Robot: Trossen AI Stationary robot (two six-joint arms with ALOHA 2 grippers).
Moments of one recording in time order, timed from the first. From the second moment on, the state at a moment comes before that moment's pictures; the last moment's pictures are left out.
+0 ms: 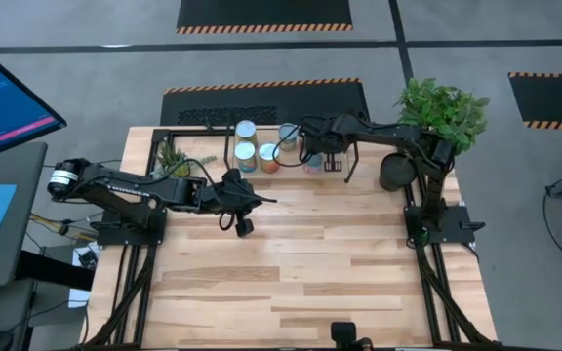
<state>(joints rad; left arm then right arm) -0.06 1.31 0.91 -0.30 -0.30 -0.20 -0.51 1.90 1.45 -0.91 0.44 -0.56</state>
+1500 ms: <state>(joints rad) -0.06 1.31 0.91 -0.31 -0.29 -0.23 -0.57 1.92 1.58 -0.89 0.54 -0.49</state>
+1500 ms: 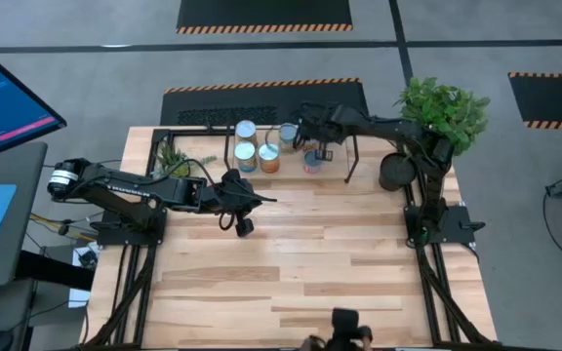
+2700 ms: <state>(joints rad) -0.07 1.31 0.91 -0.30 -0.24 -0.19 -0.57 1.88 1.60 -1.05 0.34 -0.44</state>
